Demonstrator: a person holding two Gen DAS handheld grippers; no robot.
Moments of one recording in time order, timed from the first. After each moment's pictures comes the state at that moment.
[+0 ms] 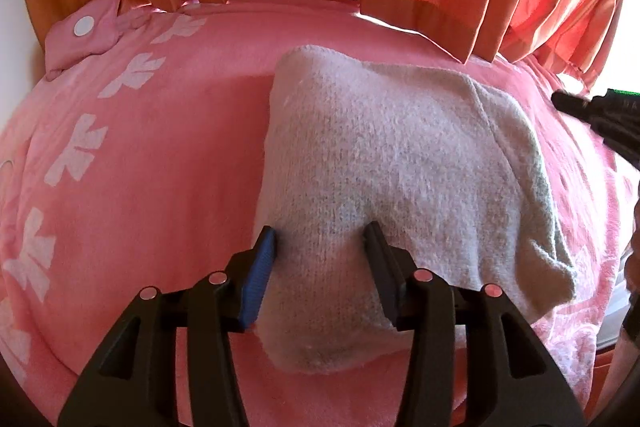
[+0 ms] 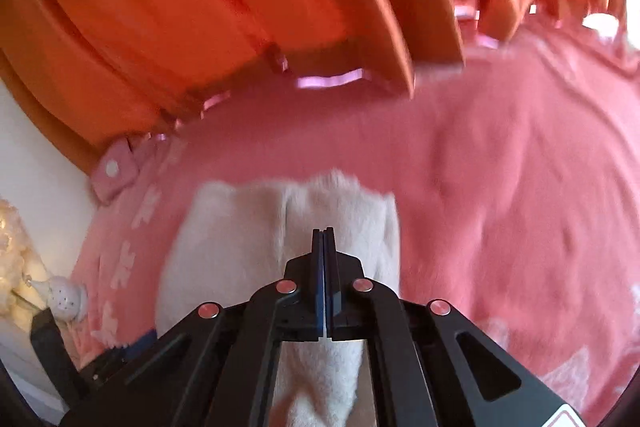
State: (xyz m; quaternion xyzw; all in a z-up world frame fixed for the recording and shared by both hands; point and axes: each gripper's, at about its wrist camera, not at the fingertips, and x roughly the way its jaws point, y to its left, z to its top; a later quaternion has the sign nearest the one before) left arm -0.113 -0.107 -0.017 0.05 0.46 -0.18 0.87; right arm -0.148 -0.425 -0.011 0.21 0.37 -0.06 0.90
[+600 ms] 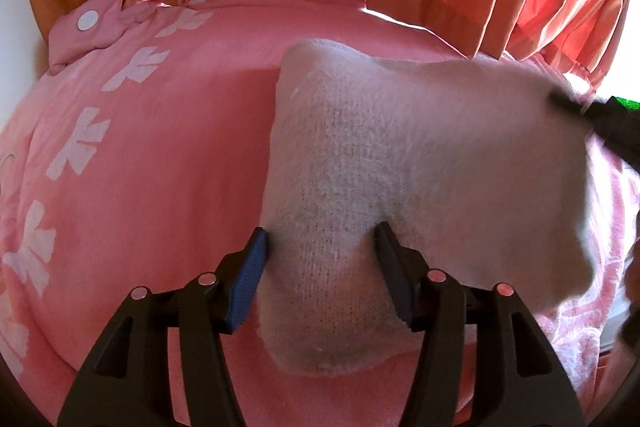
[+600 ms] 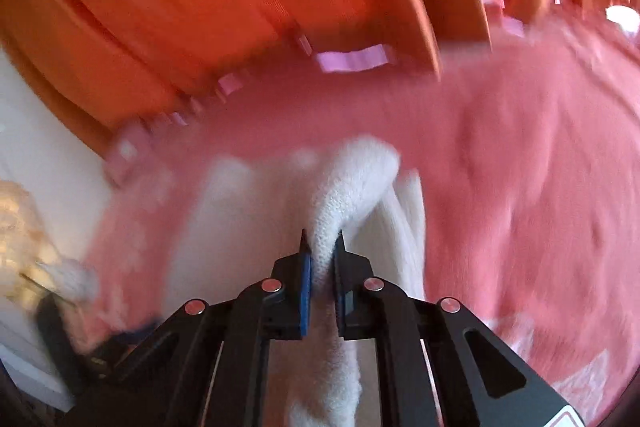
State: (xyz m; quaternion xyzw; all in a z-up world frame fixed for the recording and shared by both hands) left arm -0.110 -0.105 -0.022 0.05 0.46 -0.17 0.87; right arm -0.149 -0.399 -0.001 0.23 0.35 0.01 0.91
